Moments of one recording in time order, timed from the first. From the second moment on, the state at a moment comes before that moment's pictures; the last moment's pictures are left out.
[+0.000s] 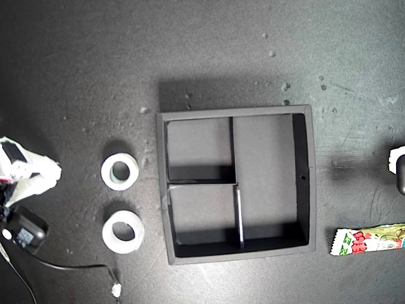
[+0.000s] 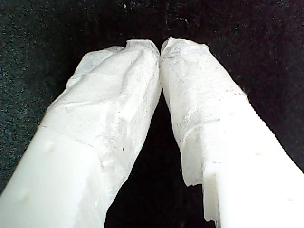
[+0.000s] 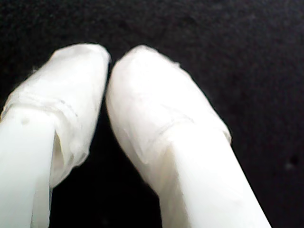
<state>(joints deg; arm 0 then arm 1) 20.5 191.2 176.6 77.7 -77.9 -14.0 159.3 178.0 53.7 103.9</state>
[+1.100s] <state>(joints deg) 21.4 191.2 176.6 75.7 -88.6 -18.7 159.3 178.0 53.9 103.7</state>
